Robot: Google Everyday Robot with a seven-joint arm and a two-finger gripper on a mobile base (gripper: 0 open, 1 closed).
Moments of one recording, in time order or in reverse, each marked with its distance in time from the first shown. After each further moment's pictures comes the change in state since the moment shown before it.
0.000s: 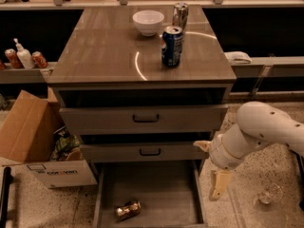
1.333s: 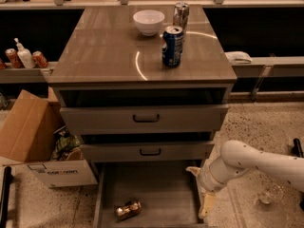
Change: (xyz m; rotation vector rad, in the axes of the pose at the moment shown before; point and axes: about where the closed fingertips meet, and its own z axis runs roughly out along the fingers) arm 0.079 0.000 0.171 -0.066 -0.074 0.029
